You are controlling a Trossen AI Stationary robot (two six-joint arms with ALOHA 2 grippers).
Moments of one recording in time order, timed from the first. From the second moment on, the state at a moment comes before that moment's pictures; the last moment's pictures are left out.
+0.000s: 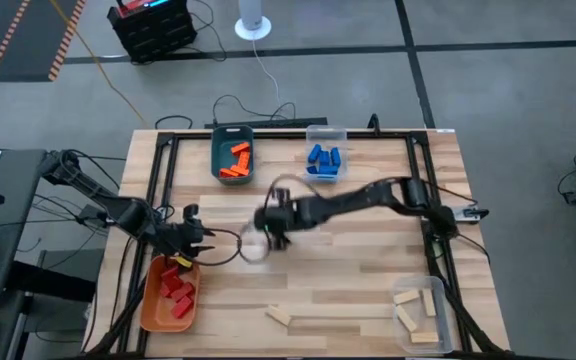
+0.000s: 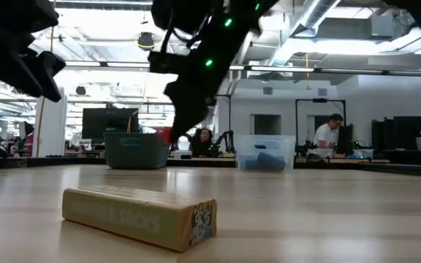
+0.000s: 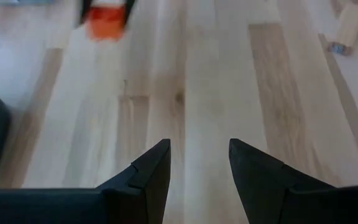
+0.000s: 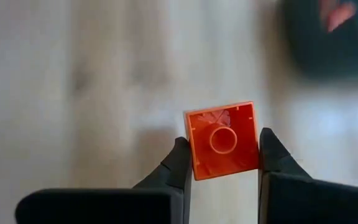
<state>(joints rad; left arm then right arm) -0.54 0.74 0.50 -0.57 -0.46 -0.36 0.08 2.18 1.73 -0.57 0.34 -0.03</state>
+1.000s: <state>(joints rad) -0.54 0.62 0.50 -0.45 -0.74 -0.26 -0.30 2.18 1.73 0.09 -0.01 -0.01</state>
